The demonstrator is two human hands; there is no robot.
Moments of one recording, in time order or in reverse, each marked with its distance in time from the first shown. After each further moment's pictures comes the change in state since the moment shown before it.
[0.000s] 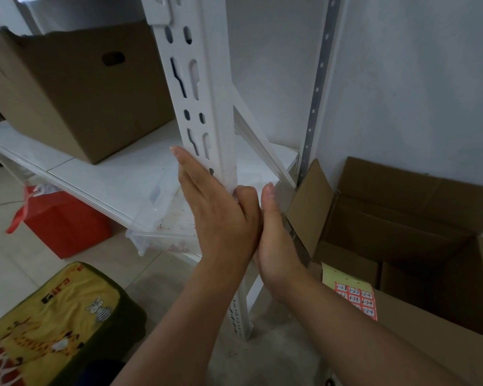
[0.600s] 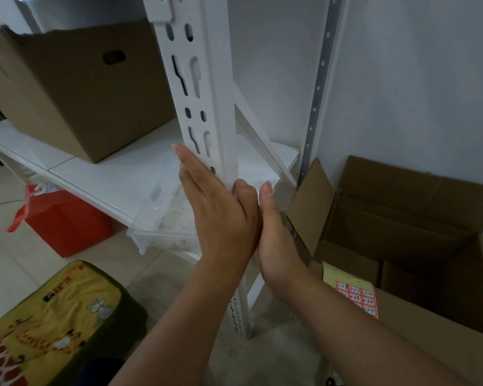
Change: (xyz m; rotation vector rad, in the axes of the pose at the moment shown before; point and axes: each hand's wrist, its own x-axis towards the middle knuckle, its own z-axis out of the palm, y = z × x) left_hand 0.000 -0.005 0.001 0.002 0.014 0.019; right_hand 0.001 -0.001 -0.001 -0.007 -0.036 -0.013
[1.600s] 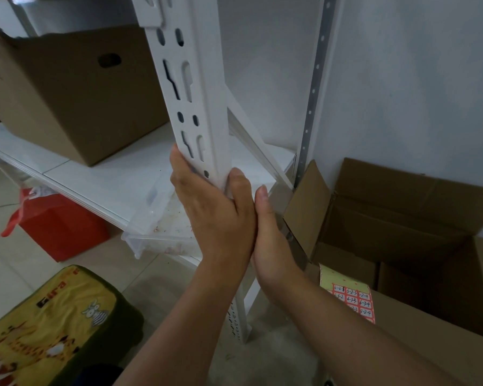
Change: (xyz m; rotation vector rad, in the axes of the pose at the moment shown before) left_hand 0.001 0.003 0.007 -0.112 0.107 -0.021; right_hand -0.001 -0.002 0.002 0.039 -0.002 -0.029
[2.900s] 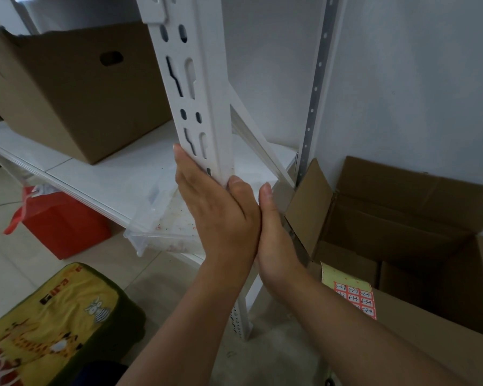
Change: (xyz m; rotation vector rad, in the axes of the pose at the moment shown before) left_hand -0.002 0.006 -0.001 0.049 -0.004 -0.015; right_hand 0.000 0.000 -0.001 -0.026 0.011 0.002
